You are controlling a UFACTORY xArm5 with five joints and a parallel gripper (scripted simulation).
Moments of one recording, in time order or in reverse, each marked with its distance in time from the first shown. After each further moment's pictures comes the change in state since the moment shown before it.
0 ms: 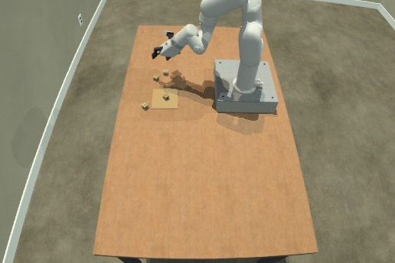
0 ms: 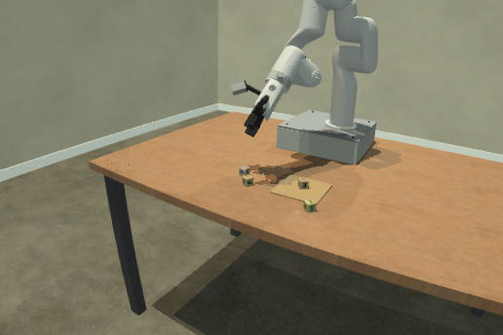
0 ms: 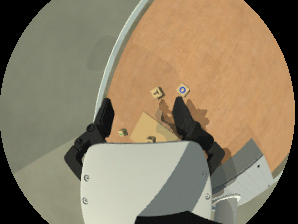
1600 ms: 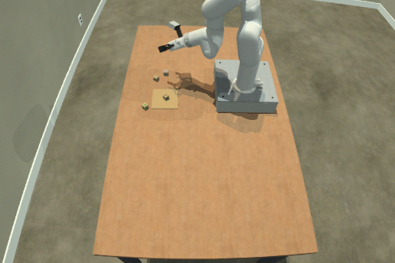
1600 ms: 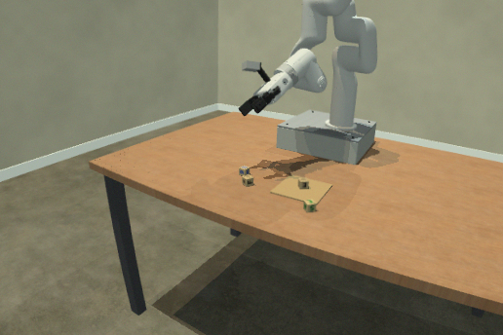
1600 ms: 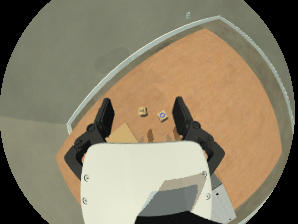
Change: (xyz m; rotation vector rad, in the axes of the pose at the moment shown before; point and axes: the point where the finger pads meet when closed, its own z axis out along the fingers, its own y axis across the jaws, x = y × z) arm 0.033 0.007 -0.052 0.143 0.281 -0.446
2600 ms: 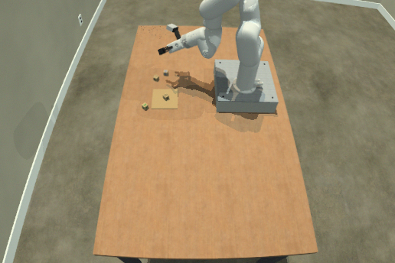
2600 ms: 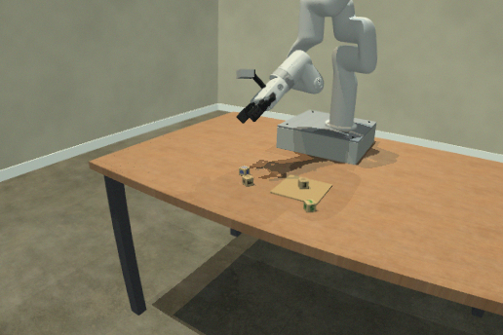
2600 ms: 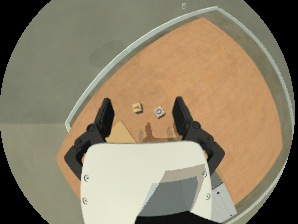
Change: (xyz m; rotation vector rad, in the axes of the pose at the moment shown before) arm -0.015 0.013 0.018 -0.044 -0.077 0.025
